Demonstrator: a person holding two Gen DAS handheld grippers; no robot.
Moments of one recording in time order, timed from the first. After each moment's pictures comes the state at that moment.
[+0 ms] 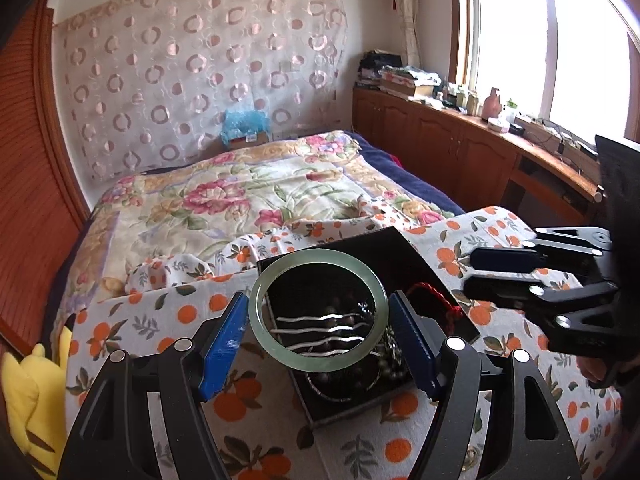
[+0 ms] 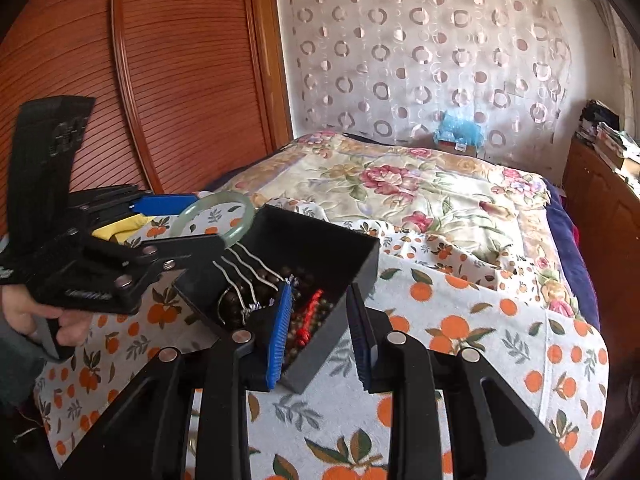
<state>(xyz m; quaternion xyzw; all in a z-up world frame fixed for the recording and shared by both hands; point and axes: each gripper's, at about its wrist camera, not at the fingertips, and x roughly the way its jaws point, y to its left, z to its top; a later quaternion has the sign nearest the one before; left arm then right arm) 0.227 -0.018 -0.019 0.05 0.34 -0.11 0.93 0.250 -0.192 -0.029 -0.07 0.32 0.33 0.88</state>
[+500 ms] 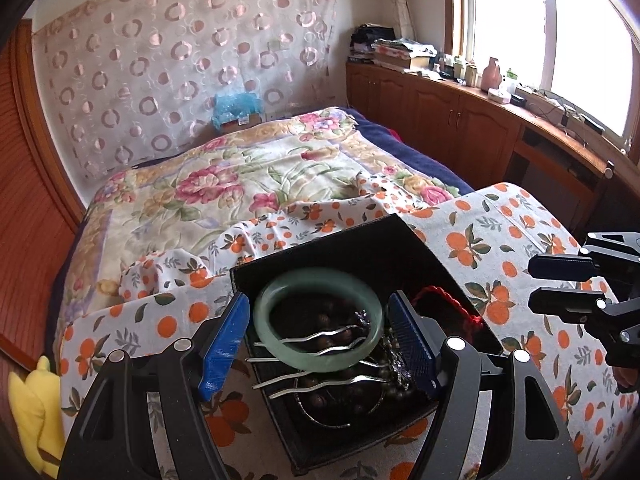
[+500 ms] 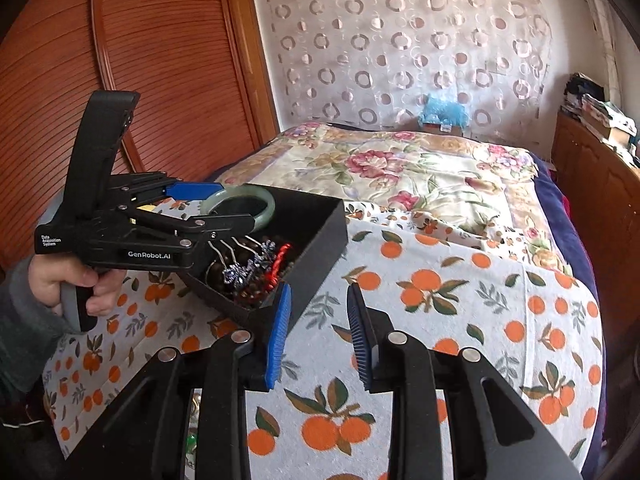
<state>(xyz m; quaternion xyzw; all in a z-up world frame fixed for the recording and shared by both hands) 0.256 -0.033 -0.033 0.08 0.37 -0.12 0.92 0.238 -0.230 -0.042 -0.04 0.34 0.32 0.89</state>
